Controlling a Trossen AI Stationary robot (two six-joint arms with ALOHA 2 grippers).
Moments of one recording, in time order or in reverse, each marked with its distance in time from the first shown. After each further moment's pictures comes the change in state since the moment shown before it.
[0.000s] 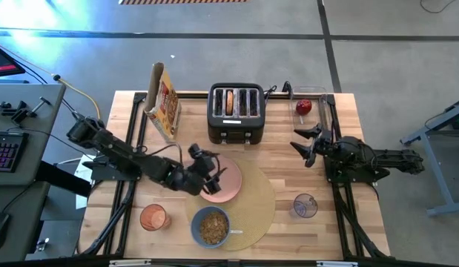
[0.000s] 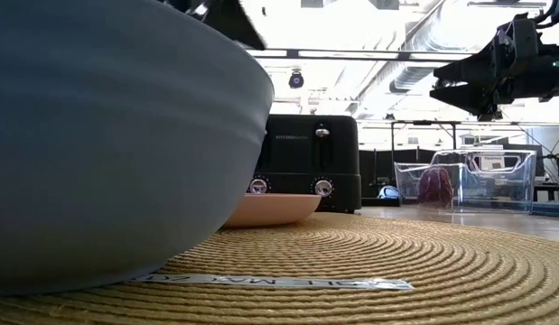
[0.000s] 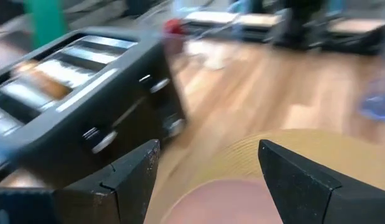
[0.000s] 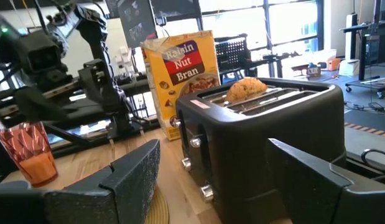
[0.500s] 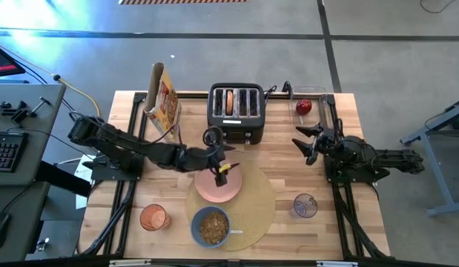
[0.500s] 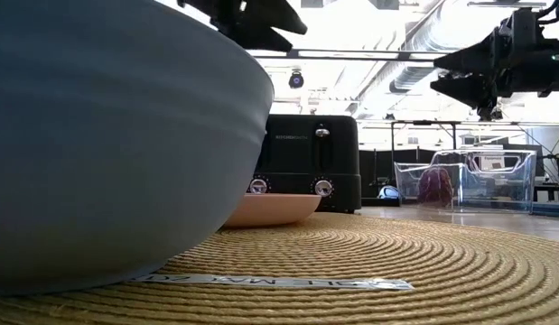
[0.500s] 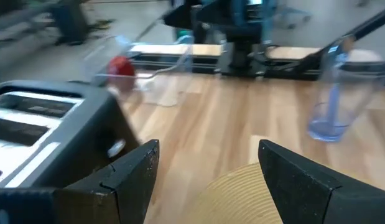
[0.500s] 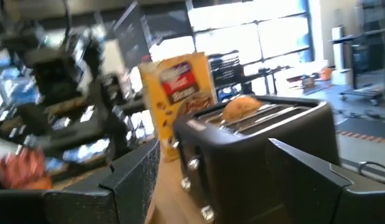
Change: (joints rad) left arm 0.186 0.000 0.000 0.257 0.399 0.286; right arm 0.000 0.000 0.000 0.077 0.044 0.017
